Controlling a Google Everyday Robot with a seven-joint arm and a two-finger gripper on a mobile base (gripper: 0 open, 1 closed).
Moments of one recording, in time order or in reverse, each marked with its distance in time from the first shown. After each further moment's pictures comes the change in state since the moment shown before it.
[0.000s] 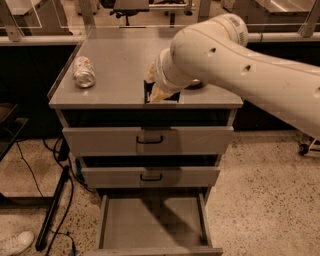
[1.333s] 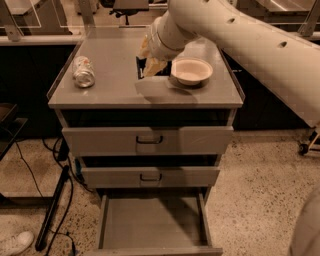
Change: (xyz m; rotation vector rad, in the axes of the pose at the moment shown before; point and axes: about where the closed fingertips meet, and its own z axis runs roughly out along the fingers) arm -0.002 -0.077 0.030 -0.047 -0.098 -0.058
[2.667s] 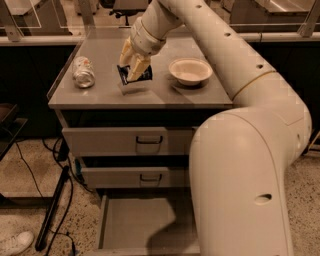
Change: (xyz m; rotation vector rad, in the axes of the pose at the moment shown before) arm -0.036 0.000 0.059 -0.309 -0.281 -0.092
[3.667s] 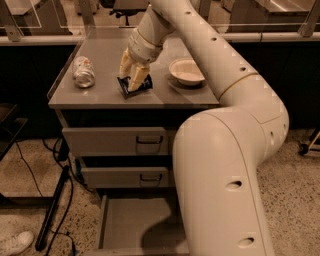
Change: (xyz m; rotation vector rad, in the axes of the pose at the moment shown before) arm 0.004 0.023 0.026 -0.148 -0.029 -0.009
